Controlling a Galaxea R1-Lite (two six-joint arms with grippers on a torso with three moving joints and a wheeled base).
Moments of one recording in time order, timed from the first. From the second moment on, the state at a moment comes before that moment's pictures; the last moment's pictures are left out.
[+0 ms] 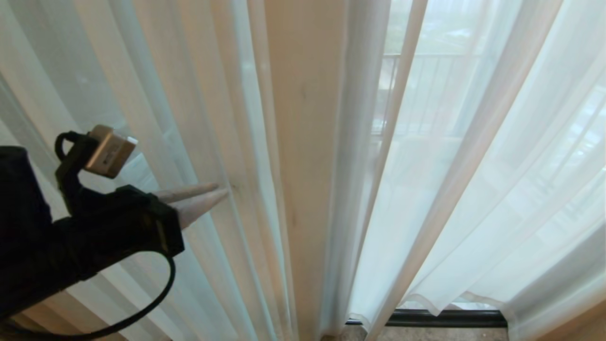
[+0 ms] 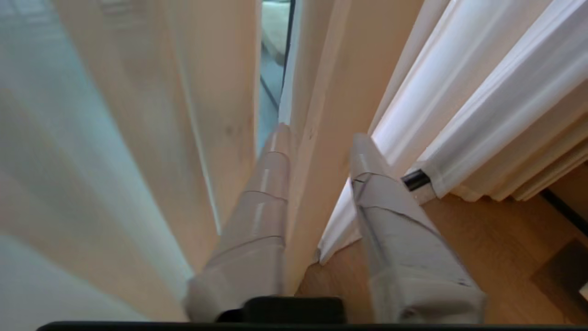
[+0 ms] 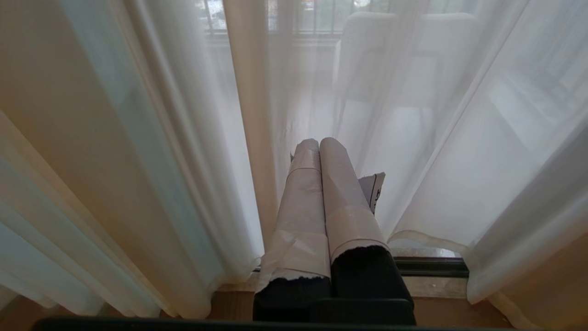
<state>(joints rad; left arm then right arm) -0.46 1.30 -0.54 -0.62 -0.16 -0.08 0.00 0.00 0.00 0.00 -0.01 0.01</state>
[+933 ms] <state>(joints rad) -0.51 1.44 -0.46 -0.79 -0.02 0.01 0.00 0.00 0.00 0.00 -0.01 0.01</state>
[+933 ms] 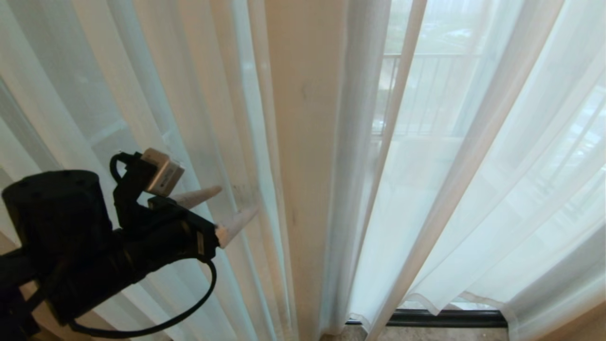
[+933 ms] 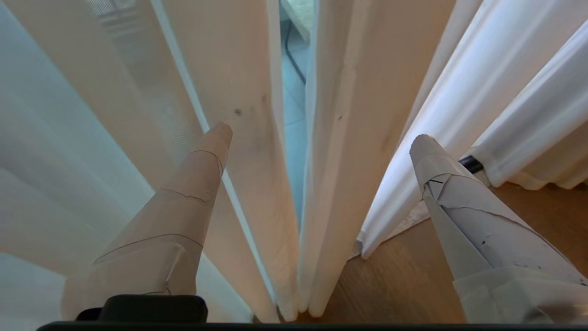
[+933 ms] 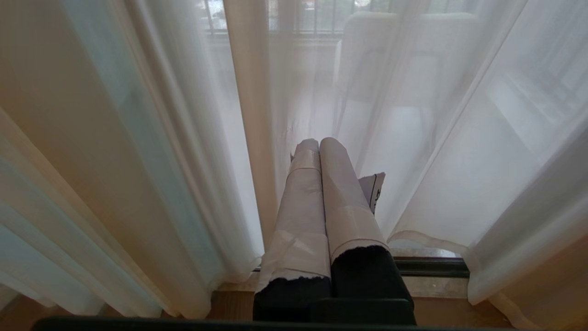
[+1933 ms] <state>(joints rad) -0.46 1.70 -0.59 -1.08 0.08 0.09 0.00 0.00 0.00 0.00 -0.01 0.01</state>
